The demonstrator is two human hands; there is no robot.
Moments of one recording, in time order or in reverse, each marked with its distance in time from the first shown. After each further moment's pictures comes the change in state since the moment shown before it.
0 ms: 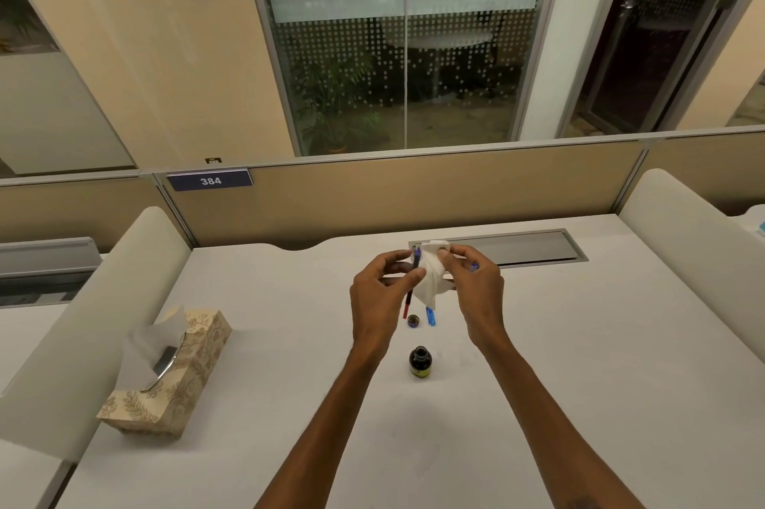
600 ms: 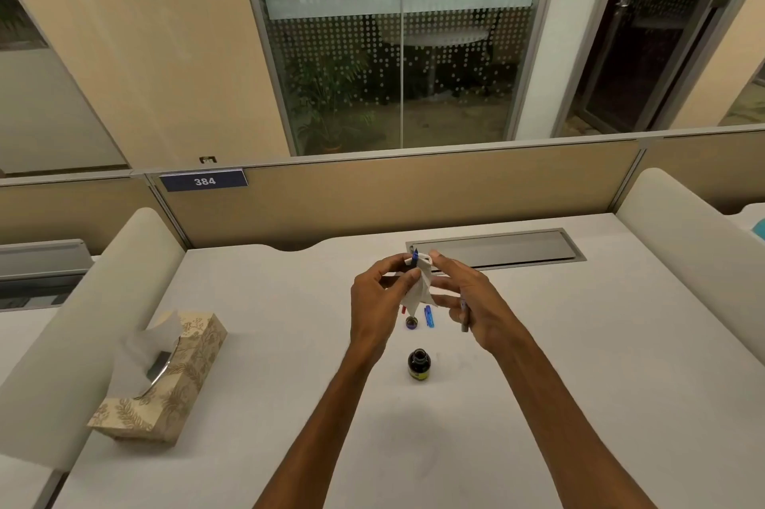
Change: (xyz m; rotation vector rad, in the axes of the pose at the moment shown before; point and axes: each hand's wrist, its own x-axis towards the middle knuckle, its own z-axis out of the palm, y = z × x) left_hand 0.009 -0.010 0.001 -0.025 -0.066 0.004; right_hand 0.004 -0.014 -0.008 0.044 -0.371 0.451
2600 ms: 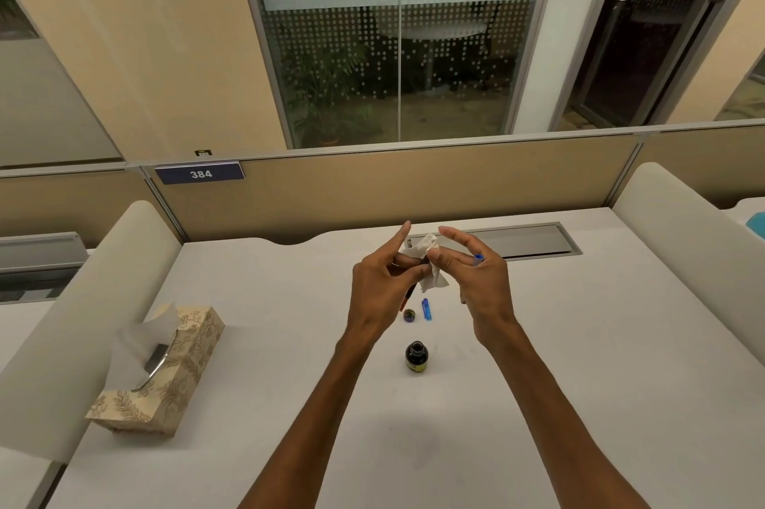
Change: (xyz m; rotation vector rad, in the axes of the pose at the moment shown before) left_hand 0.000 0.019 -0.005 0.253 -0.114 0.185; right_hand -0.022 -0.005 0.005 -0.013 0.205 -0.467
